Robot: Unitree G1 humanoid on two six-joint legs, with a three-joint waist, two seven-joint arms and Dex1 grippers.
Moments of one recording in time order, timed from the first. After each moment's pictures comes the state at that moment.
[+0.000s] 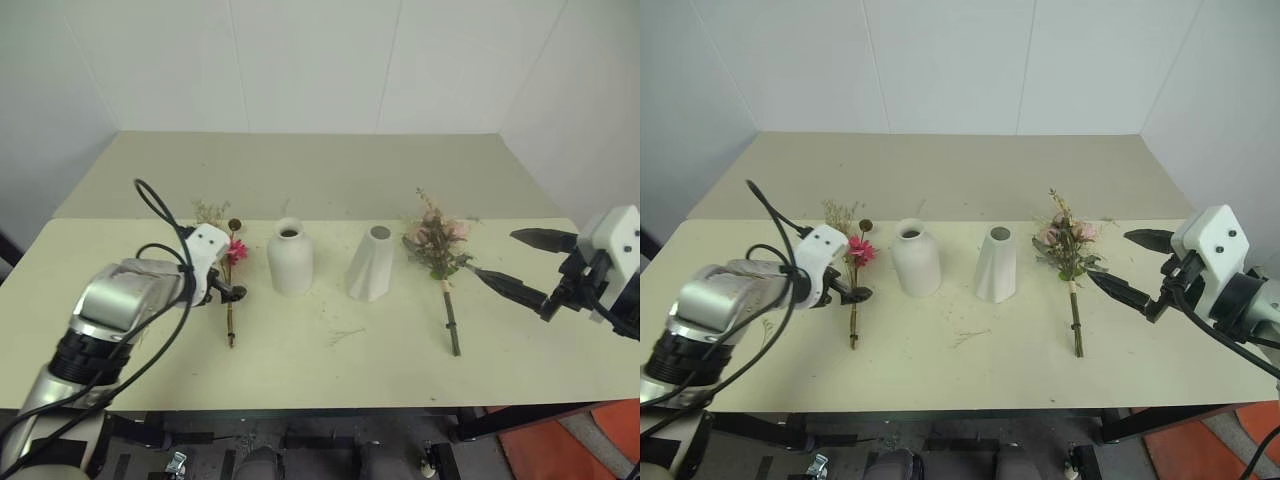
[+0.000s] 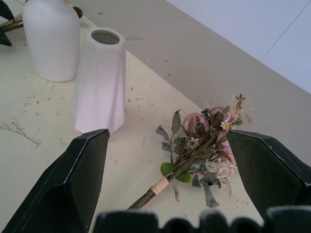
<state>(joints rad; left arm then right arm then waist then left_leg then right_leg) -0.65 0.74 -0.17 -0.11 -0.35 1.29 -0.44 -0.08 -0.93 -0.52 -0.45 0.53 0.57 0.88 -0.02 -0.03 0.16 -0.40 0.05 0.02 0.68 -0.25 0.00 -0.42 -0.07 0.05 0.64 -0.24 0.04</state>
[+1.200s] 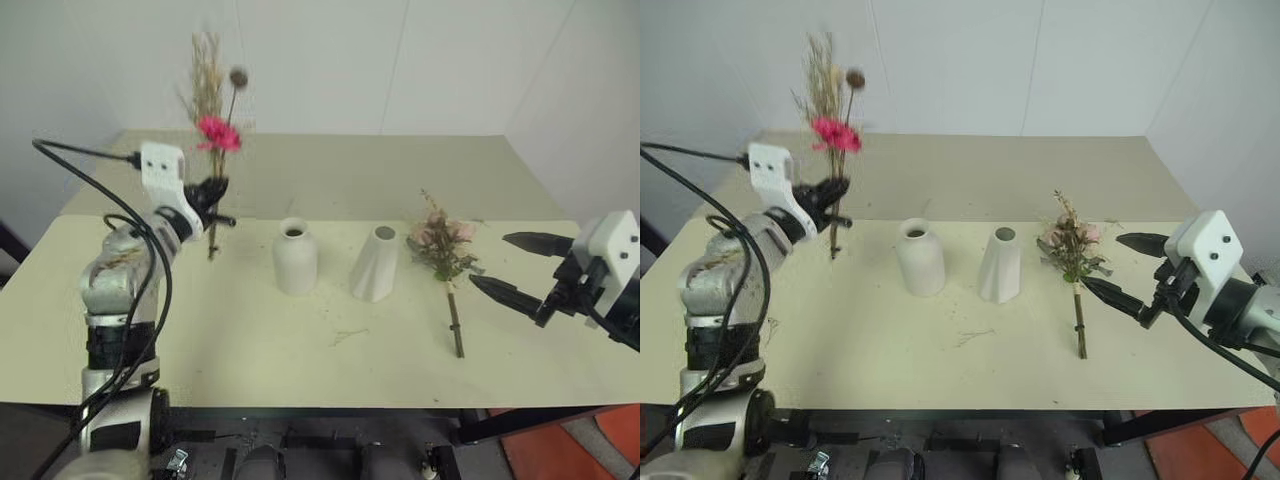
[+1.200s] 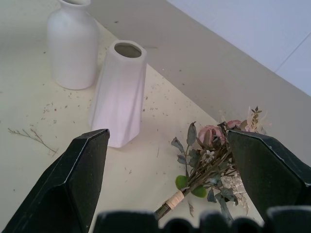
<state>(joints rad) -0.77 0.45 0.29 0.00 -0.47 0.65 -0.48 -0.06 -0.92 -0.52 -0.51 0.57 0.57 0.86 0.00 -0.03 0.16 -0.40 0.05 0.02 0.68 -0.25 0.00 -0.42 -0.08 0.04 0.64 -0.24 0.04</state>
